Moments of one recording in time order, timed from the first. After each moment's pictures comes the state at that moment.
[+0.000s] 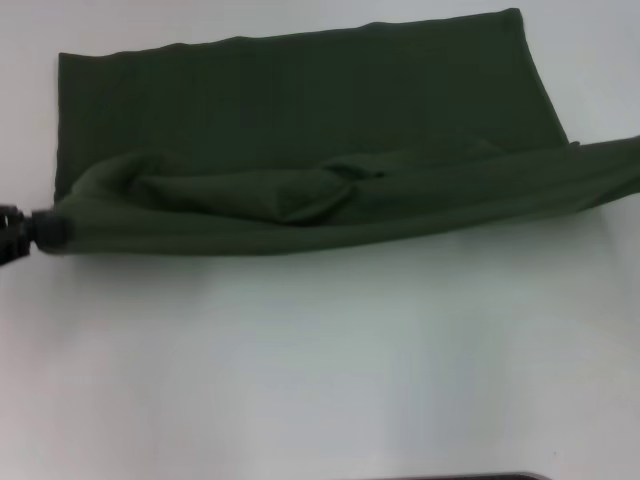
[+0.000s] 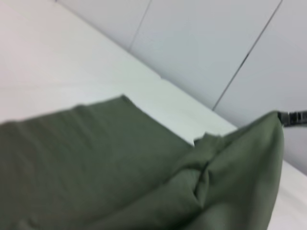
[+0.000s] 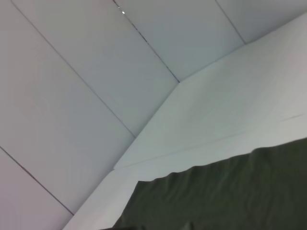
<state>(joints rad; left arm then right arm) -0.39 -1.97 0.42 0.88 2.20 1.95 -1.64 0.32 1.95 -0.11 -0.71 -2.17 -1.90 1.73</state>
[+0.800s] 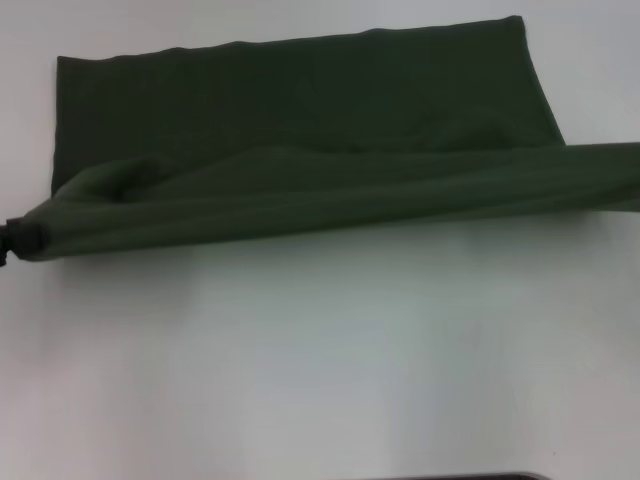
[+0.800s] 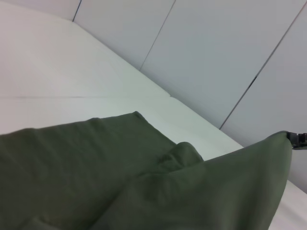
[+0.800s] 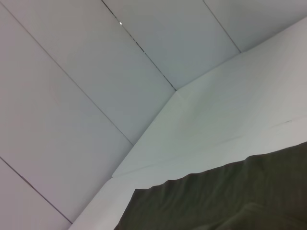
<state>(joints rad) -0.35 -1.97 0.36 0.87 2.20 1.98 -1.65 0.28 1.96 -0.10 -0.71 -2.14 -1.92 1.72</state>
